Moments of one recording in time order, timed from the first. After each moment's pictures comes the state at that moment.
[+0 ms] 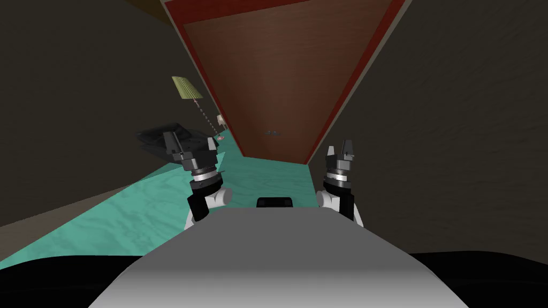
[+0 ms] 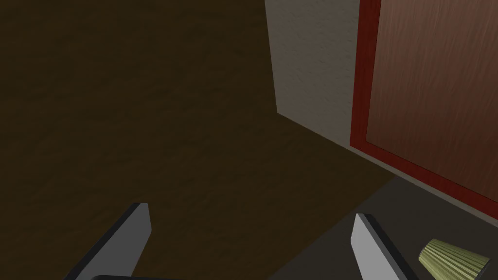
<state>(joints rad) 0.47 0.02 0.06 -2.36 0.12 -0.57 0.07</state>
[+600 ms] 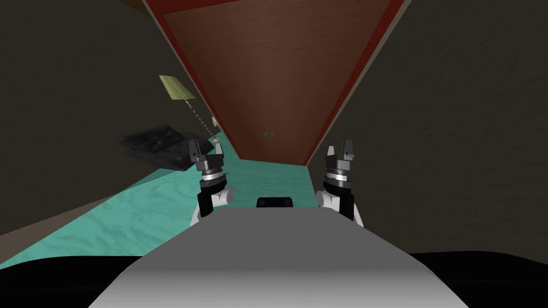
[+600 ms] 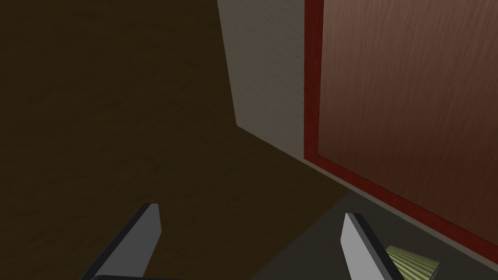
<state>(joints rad) 0.45 0.06 0.06 -2.23 0.13 -0.60 0.09</state>
